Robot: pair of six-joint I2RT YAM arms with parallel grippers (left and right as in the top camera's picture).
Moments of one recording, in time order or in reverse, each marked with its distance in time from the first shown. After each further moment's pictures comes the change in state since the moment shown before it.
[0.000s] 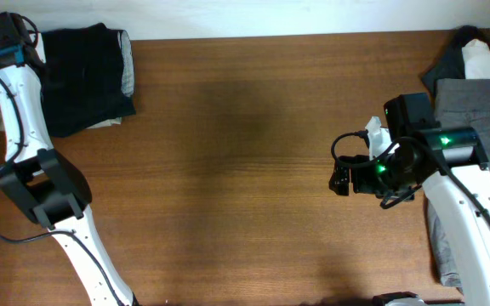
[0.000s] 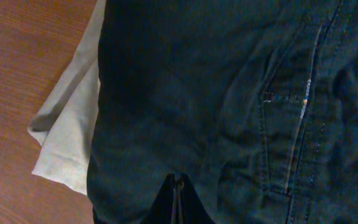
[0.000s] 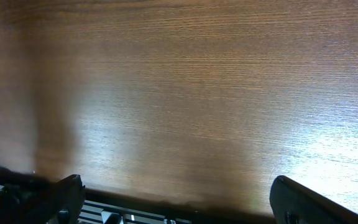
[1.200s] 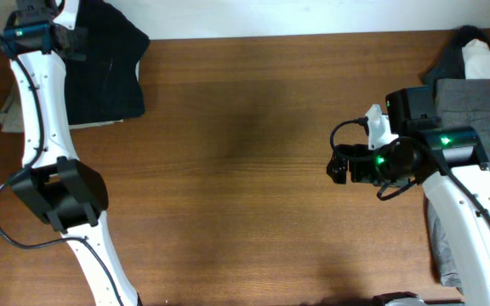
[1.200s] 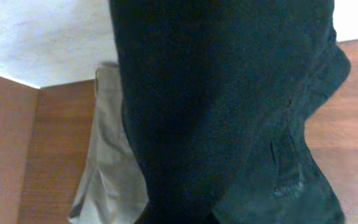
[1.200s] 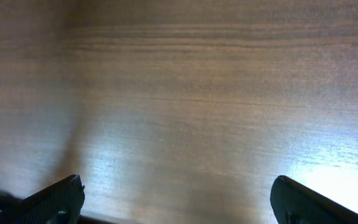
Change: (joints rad) left arm -0.152 -0.150 -0.004 0.100 0.012 0.249; right arm 0.000 0.000 0.000 0.116 0.000 0.000
